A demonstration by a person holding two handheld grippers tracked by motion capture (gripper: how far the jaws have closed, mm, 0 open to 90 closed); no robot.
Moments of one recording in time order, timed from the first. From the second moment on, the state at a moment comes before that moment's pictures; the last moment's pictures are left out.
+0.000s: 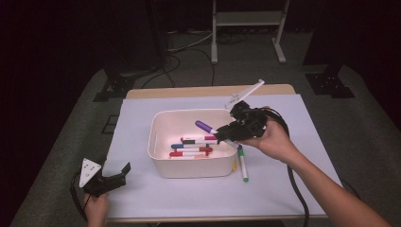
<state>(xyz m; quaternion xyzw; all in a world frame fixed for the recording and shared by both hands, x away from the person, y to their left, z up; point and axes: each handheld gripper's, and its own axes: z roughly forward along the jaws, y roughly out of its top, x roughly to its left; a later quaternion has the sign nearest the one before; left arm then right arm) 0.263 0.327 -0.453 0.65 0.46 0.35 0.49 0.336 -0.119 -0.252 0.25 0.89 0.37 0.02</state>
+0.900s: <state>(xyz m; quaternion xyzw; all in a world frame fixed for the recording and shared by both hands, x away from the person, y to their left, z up) 0.263 0.329 -0.454 0.65 0.46 0.35 0.49 0.364 -0.022 -0.306 0.17 0.93 0.31 -0.05</state>
